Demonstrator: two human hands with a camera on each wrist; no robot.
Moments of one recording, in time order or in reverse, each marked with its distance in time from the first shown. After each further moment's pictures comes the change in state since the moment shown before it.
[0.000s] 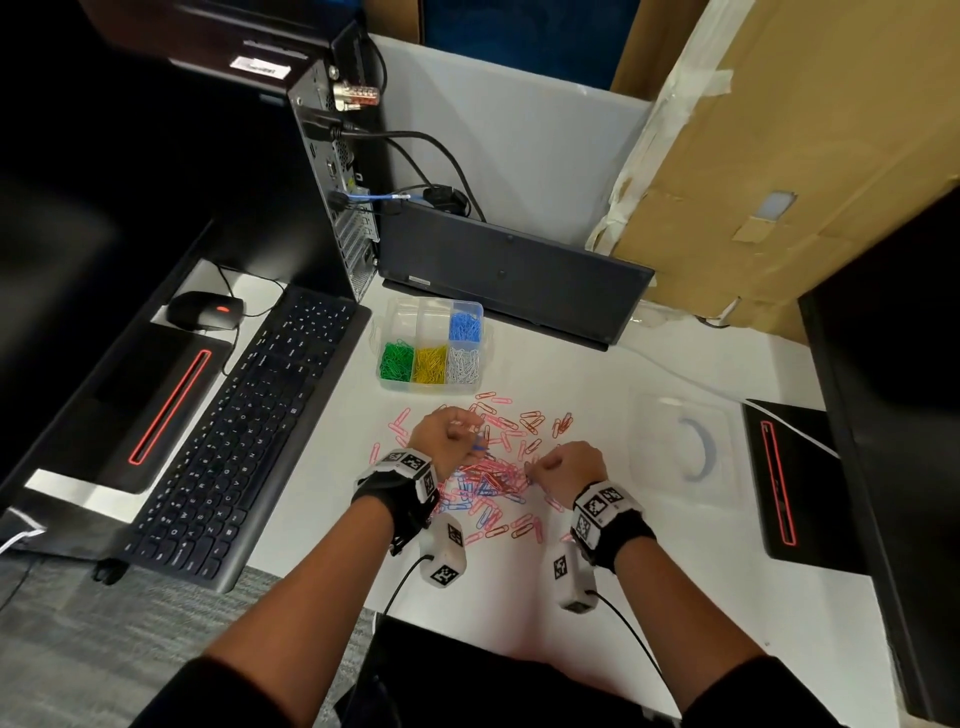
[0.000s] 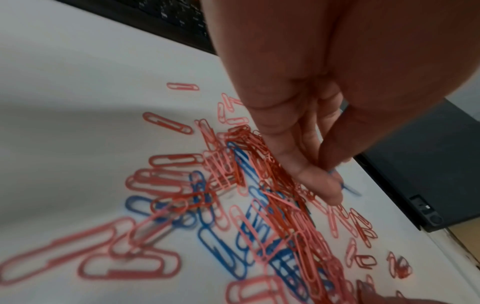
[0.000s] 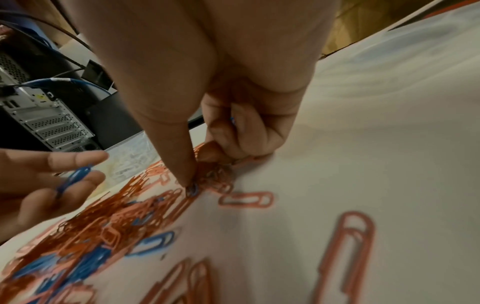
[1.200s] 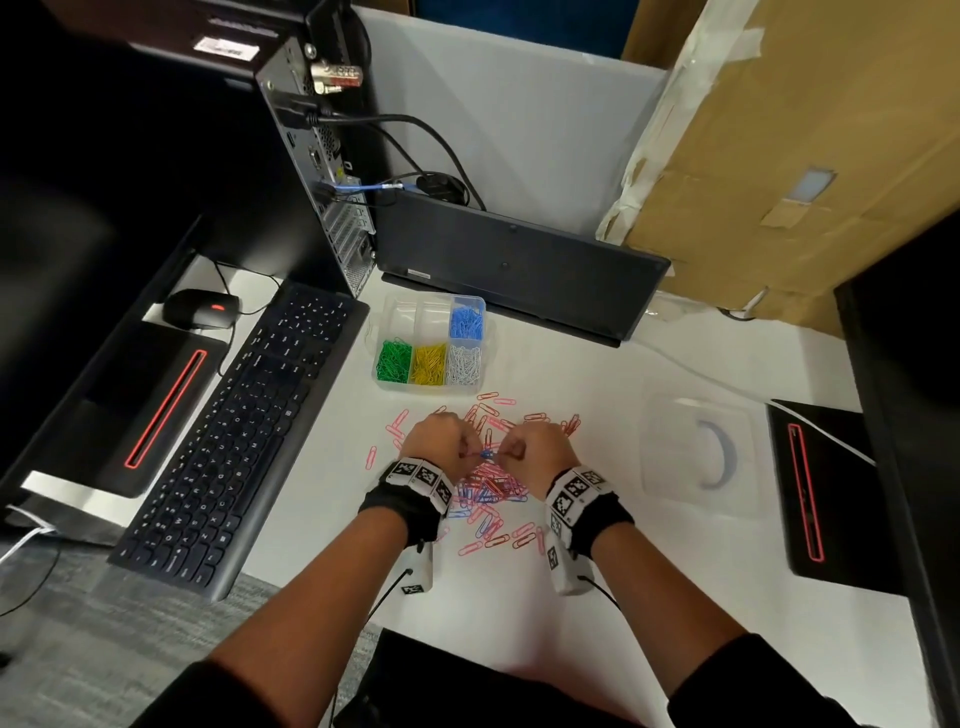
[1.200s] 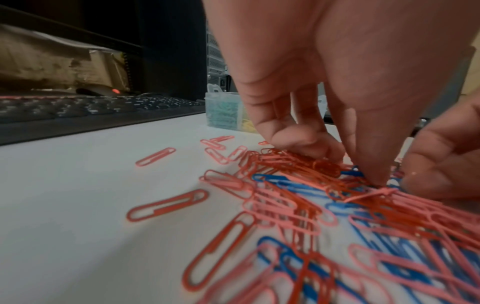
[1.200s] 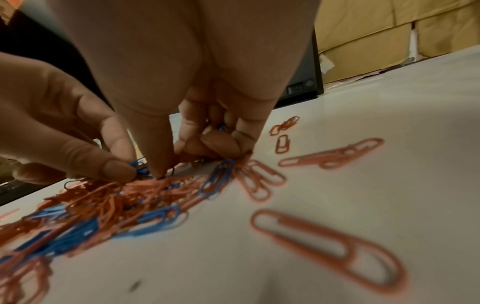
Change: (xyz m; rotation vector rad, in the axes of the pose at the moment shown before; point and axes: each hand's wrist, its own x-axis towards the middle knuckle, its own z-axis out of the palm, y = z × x) left_hand 0.013 0.004 0.001 1.009 0.040 0.223; right_hand 0.030 -0.024 0.018 0.055 -0.031 -0.396
